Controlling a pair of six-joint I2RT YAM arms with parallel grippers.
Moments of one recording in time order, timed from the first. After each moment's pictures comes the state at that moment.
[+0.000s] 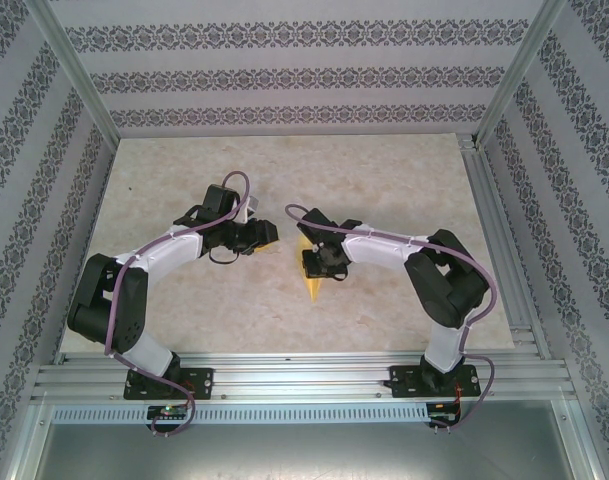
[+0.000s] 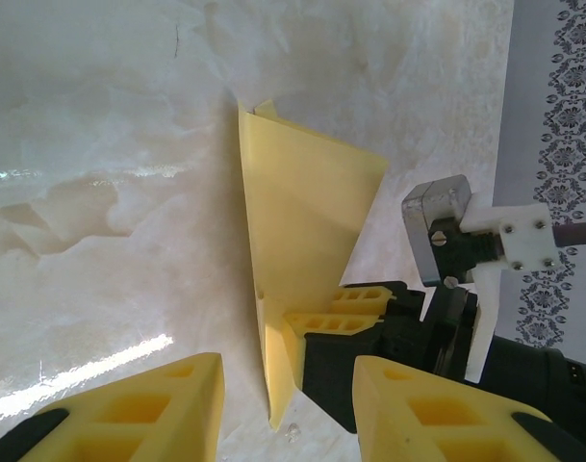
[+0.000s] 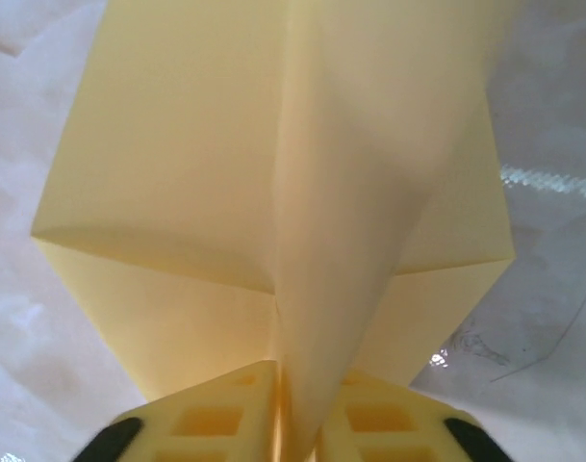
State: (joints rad) left arm -0.36 1.58 0.95 -0.26 0.64 -0.72; right arm 0.74 1.84 1.15 -0.60 -0.08 0.58
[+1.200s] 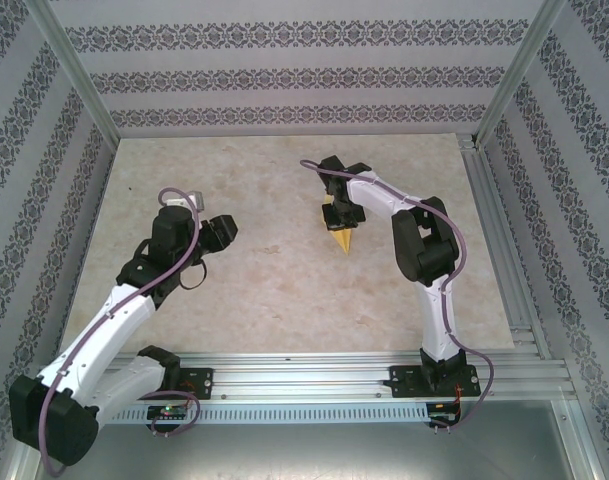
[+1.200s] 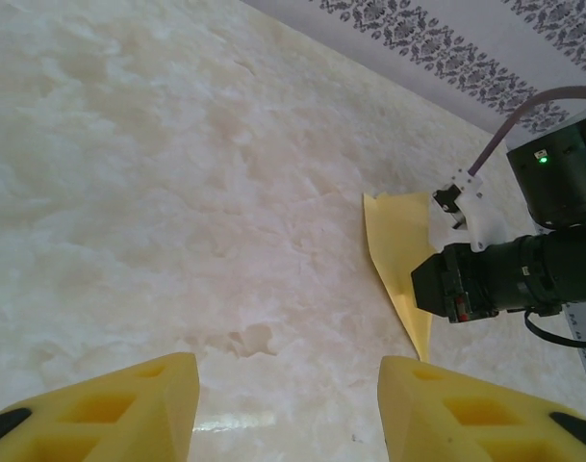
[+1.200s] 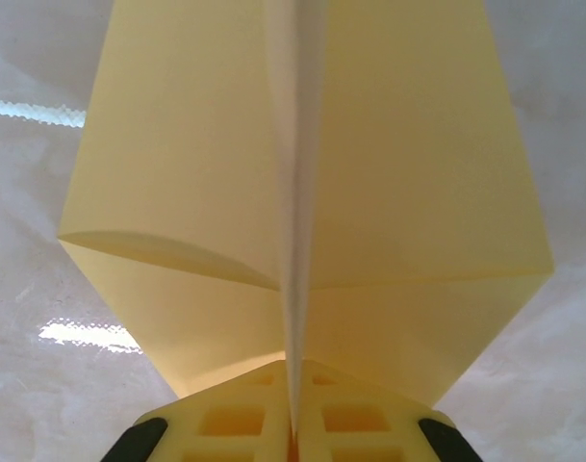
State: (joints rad) left arm -0.36 0.93 0.75 -0.33 0.06 -0.65; right arm 0.46 2.19 1.73 -0.98 0.07 0.26
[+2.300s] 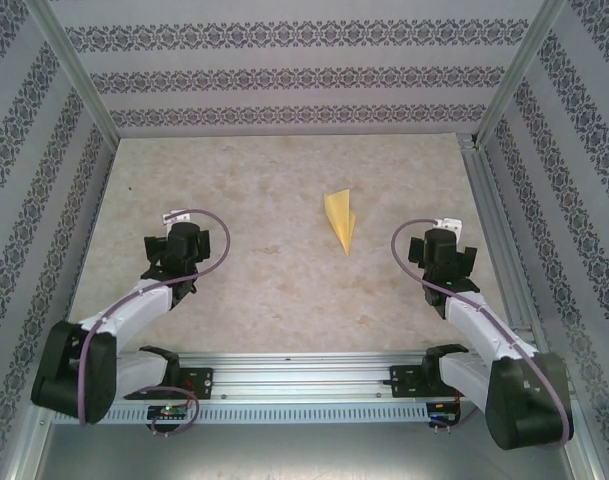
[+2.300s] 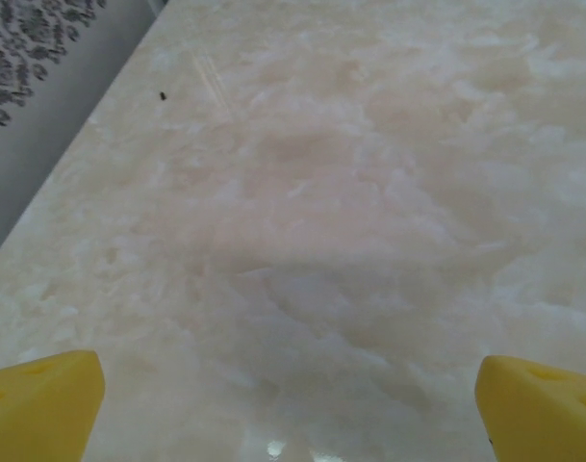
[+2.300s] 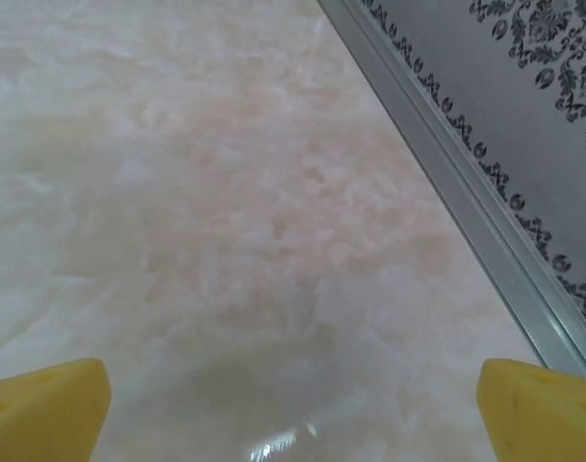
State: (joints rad) left arm -0.25 1.24 0.47 0.14 -0.54 -0.12; right arm 0.11 1.08 0.33 0.12 0.48 0.07
